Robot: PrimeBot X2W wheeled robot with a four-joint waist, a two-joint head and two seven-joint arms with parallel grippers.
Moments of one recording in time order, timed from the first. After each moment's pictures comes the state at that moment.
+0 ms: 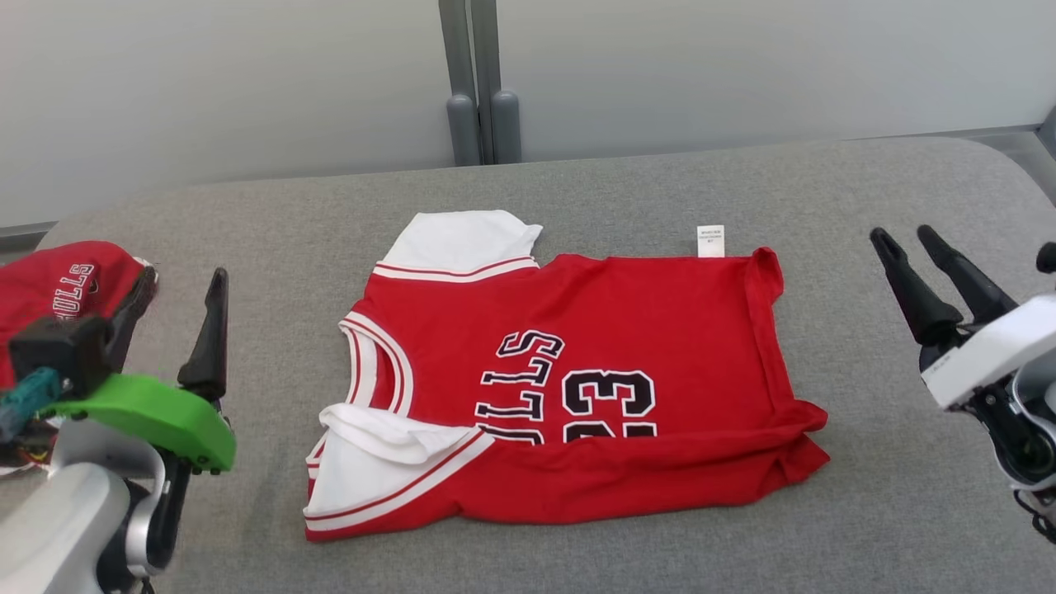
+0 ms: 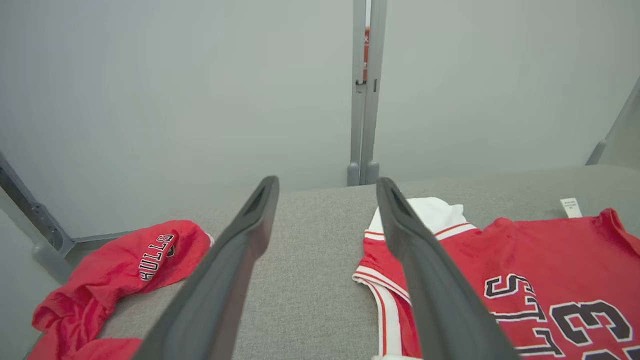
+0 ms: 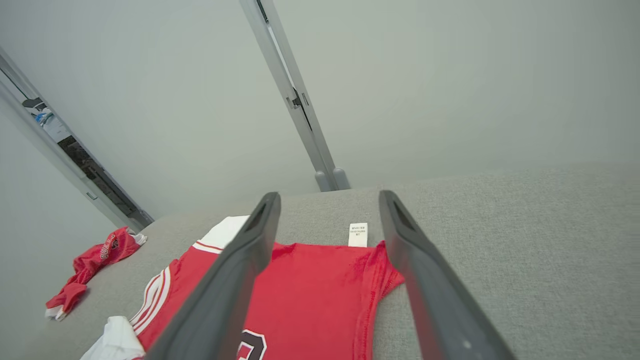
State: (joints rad) left arm -0.43 0.73 -0.69 0.10 -0.92 0.28 -0.15; right arm -0.51 -0.74 0.69 0.33 1.23 0.13 -0.26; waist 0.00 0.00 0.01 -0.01
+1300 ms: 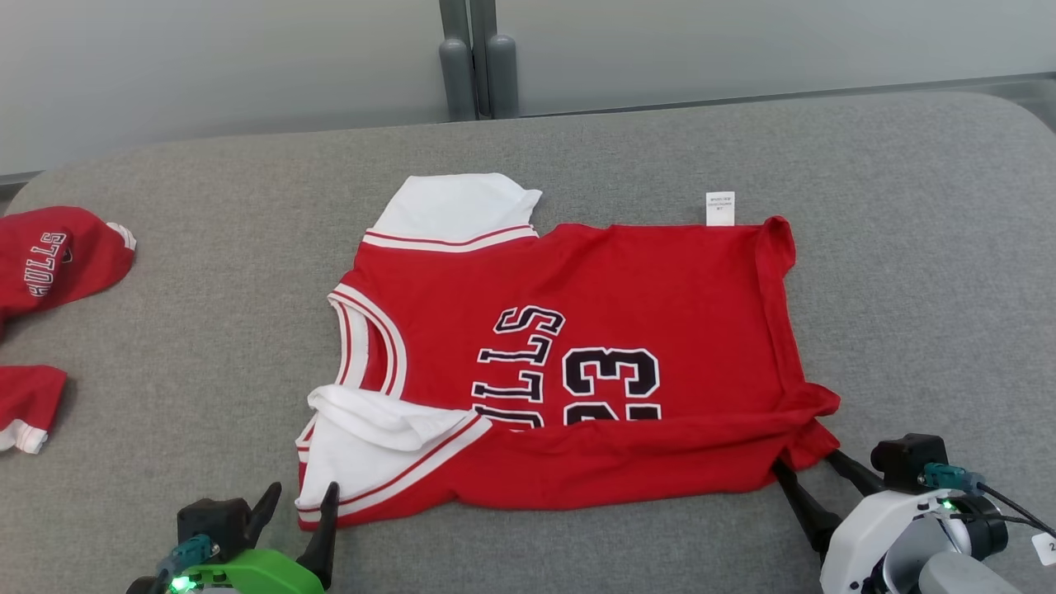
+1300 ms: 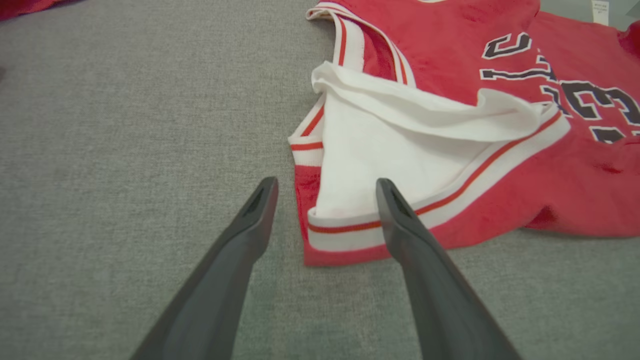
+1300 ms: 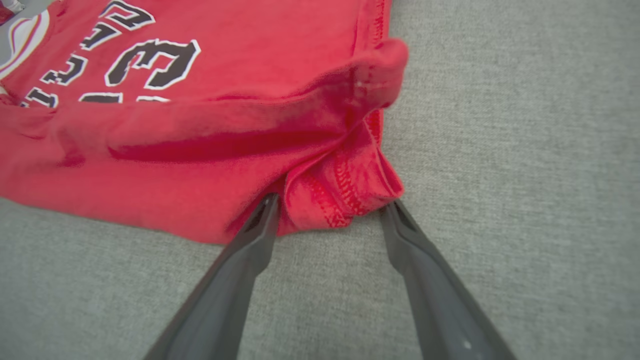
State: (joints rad) left arm -0.05 0.33 -0.39 0.35 -0.57 0.03 -0.09; right arm -0.19 -0.40 0.50 0.54 0.62 0.13 -0.16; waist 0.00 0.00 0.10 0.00
